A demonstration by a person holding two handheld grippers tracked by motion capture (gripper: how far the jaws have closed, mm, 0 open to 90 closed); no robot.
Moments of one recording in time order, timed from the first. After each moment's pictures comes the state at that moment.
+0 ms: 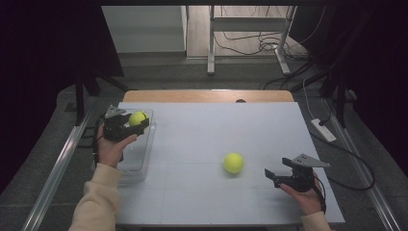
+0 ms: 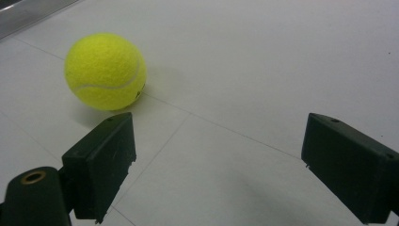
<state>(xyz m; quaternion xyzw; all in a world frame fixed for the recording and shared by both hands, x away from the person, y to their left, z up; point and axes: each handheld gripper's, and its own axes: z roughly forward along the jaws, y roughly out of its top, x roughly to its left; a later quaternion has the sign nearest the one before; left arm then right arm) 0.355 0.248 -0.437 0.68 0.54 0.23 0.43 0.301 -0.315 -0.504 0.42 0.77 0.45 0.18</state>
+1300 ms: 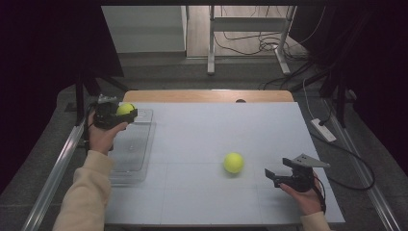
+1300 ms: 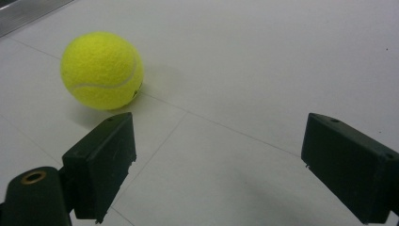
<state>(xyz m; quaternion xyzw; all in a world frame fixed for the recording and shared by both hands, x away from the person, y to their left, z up) 0.385 0.280 -0.427 0.67 0.59 0.25 0.38 0.301 -0.315 -0.505 0.42 0.77 0.45 0.18</state>
